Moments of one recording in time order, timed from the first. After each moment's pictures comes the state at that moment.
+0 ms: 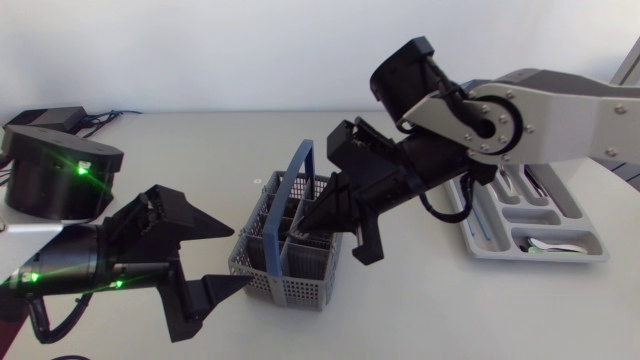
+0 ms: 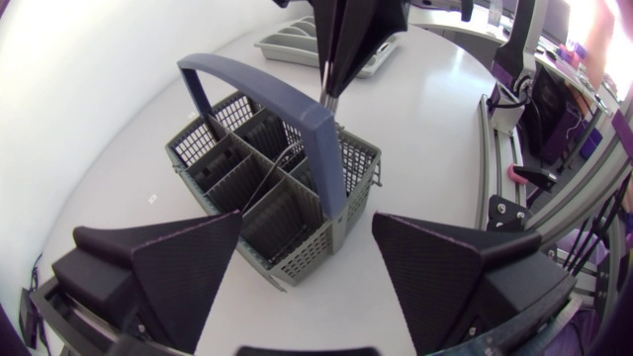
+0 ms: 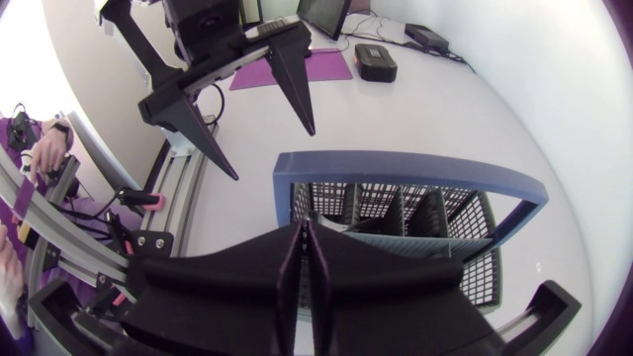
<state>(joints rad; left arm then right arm) -0.55 0.95 0.65 -0.48 0.30 0.44 0.62 1.53 1.16 -0.59 -0.68 -0.64</state>
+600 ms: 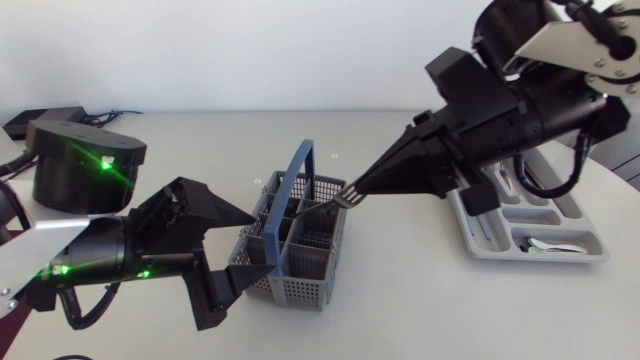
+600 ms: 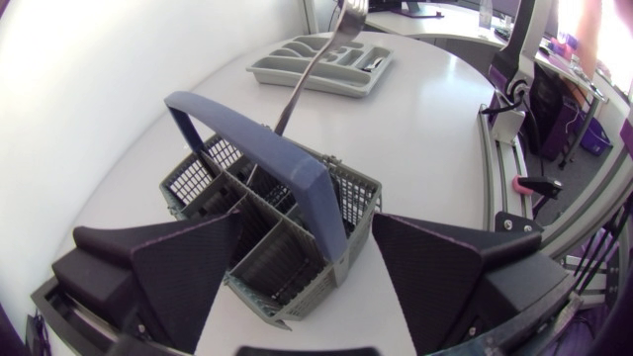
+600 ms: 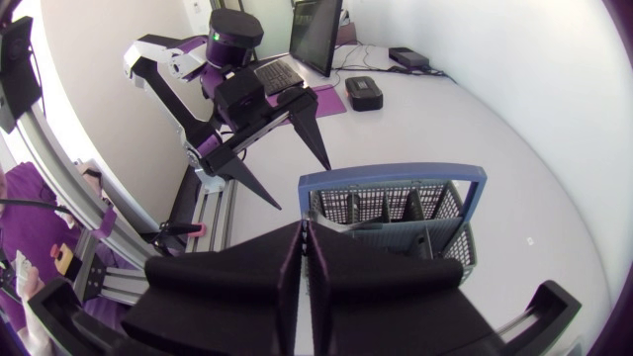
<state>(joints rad) -0.61 1.03 0.66 -0.33 0.29 0.44 0.37 1.38 1.25 -0.93 -0.92 -0.72</state>
